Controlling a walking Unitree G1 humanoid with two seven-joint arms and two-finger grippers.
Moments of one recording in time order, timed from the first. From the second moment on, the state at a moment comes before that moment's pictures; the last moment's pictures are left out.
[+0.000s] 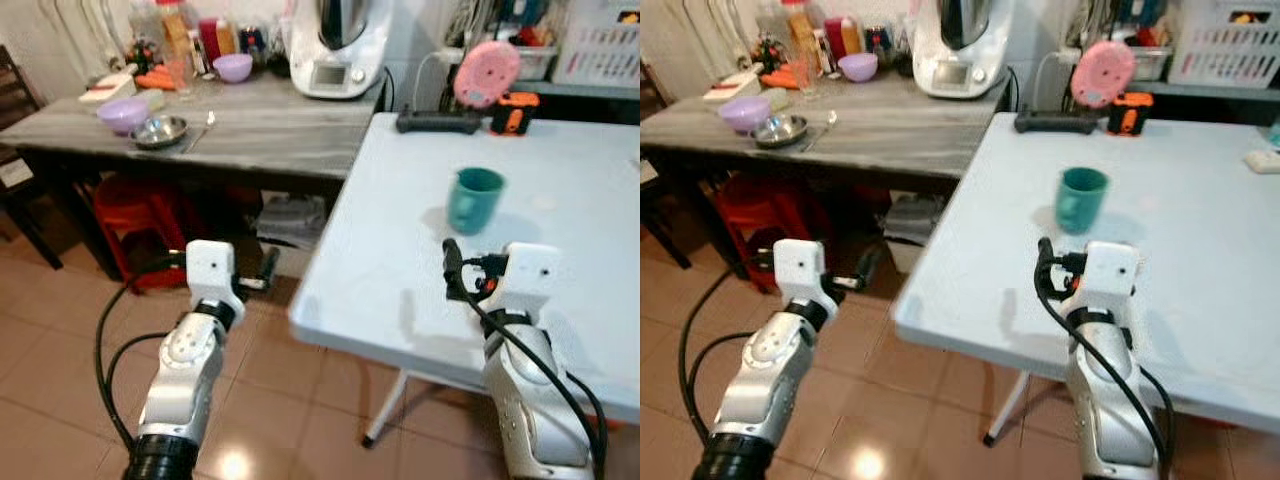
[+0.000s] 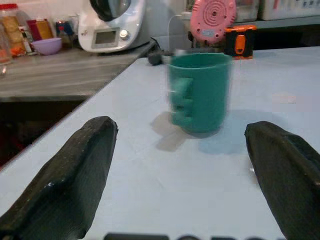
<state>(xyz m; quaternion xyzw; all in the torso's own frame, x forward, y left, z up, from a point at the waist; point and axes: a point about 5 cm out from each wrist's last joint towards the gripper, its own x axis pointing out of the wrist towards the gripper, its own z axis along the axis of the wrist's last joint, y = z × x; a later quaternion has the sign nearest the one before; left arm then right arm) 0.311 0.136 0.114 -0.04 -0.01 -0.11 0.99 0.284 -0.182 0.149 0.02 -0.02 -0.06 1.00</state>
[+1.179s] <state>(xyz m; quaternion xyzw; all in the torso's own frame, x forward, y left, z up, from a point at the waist) 0.309 0.133 0.113 -0.05 0.00 -0.13 0.99 0.283 -0.183 0.146 0.02 -0.01 -0.06 1.00</state>
